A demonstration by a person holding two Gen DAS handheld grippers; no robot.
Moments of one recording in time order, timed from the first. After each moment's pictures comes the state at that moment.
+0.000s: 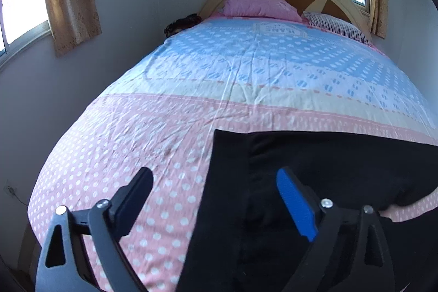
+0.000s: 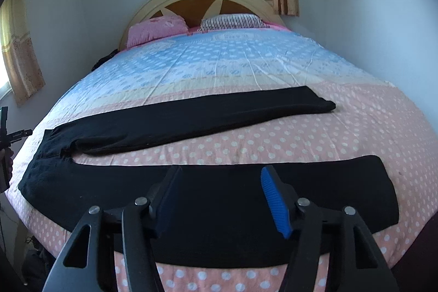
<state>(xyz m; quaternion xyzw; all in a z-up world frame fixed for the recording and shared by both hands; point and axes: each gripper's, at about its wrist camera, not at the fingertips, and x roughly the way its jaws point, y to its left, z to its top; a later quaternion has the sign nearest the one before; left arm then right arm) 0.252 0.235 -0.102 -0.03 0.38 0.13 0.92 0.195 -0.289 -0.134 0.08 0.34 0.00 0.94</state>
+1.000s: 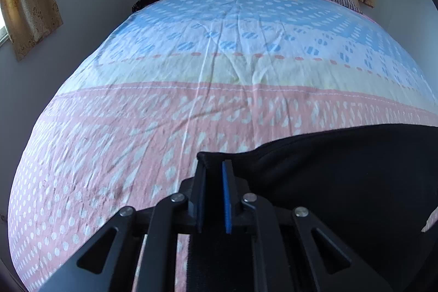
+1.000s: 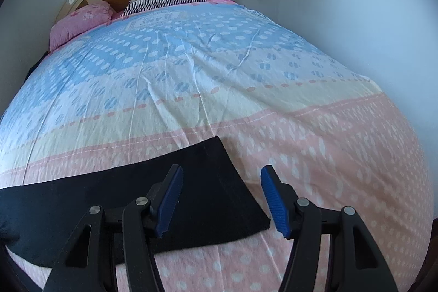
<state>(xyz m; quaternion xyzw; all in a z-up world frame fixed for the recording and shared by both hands) 0.345 0.242 -0.163 0.00 0.45 0.06 0.89 0.425 -0.468 -0.159 0.10 0.42 -0.13 0.89</state>
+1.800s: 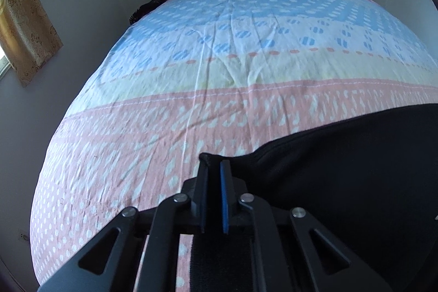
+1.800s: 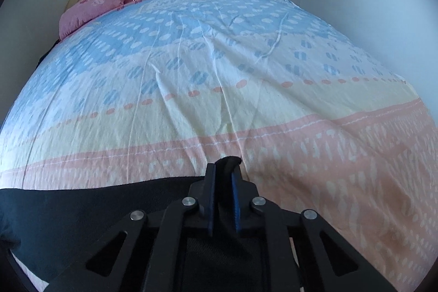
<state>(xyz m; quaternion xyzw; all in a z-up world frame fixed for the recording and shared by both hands) 0.348 0.225 -0.155 0.06 0.44 0.07 0.89 0.468 -0.472 -0.183 0.11 0.44 -0.07 0.89</state>
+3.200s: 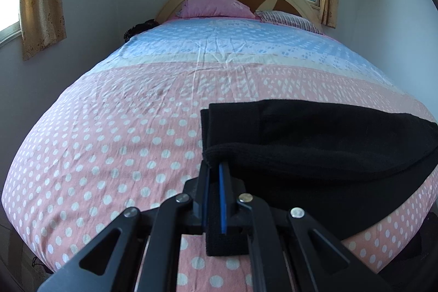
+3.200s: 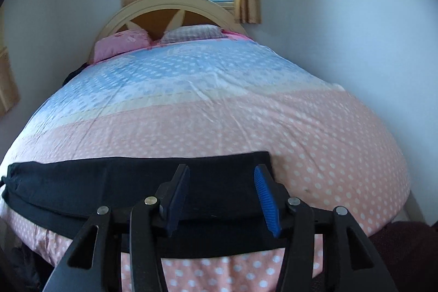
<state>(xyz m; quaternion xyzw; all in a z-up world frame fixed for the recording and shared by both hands) 0.144 0.248 -0.163 -0.01 0.34 -0.01 0.94 0.149 -0.402 -0.089 0.06 0.32 -0.06 0.94</state>
